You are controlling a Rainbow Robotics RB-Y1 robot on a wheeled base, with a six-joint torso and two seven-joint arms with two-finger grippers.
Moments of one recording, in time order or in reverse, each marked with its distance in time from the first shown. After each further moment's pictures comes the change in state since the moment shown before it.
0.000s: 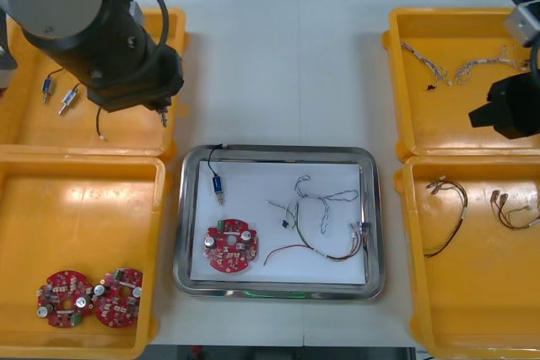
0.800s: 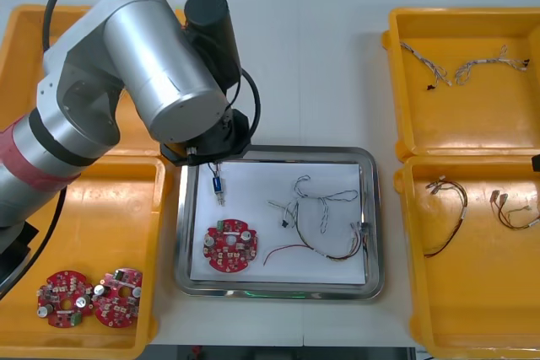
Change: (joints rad) right arm 0.273 -0.003 -0.197 0.001 0.059 0.000 0.001; left arm 0.000 -0.116 -0.347 -0.059 -0.158 -0.053 0.190
